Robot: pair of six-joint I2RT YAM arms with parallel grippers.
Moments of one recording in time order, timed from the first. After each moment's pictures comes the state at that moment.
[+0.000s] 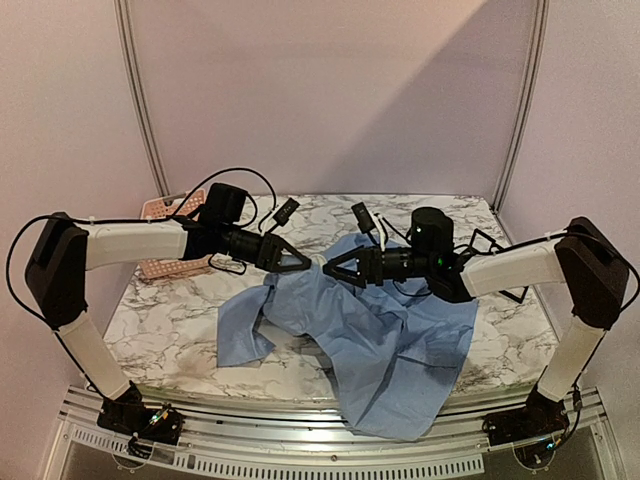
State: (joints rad) left arm -0.56 1.70 1.12 -0.06 0.94 -0.26; right arm 0.74 1.74 0.93 0.69 -0.79 0.63
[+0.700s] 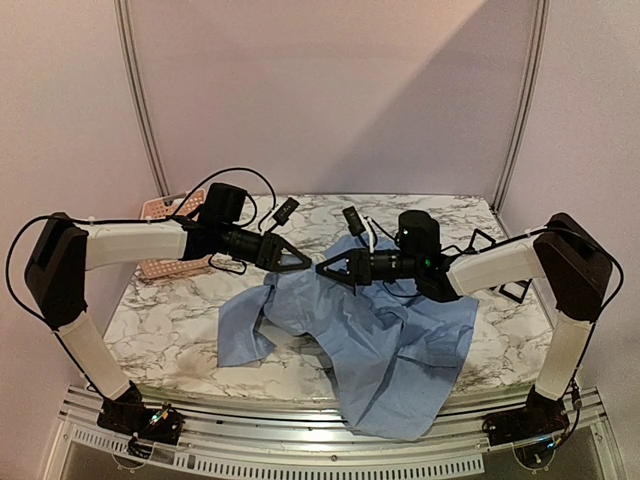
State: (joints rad) left arm -0.56 1.69 1.11 -0.04 0.94 -0.29; right arm 0.75 1.85 0.99 0.71 -0.75 0.65
